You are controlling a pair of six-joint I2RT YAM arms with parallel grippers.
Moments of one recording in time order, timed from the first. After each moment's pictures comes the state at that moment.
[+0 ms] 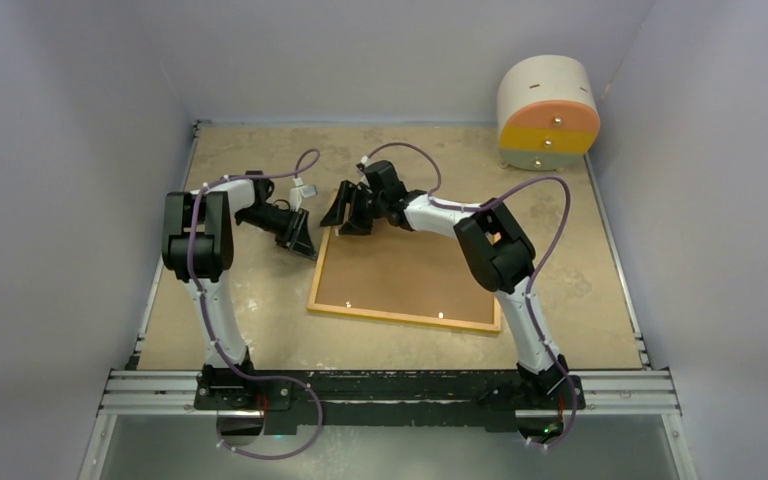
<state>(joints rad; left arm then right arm) 0.01 2.11 1.35 -0.90 0.93 0.60 0.67 2.28 1.62 0.00 -0.46 0.90</state>
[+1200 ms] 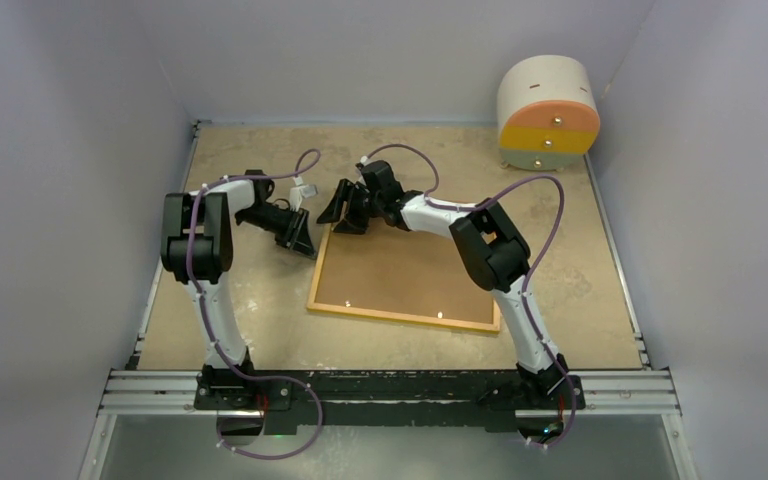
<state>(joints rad) 0.01 2.09 1.34 -0.88 0.91 0.60 0.68 2.32 1.66 0.03 -0.46 0.98</state>
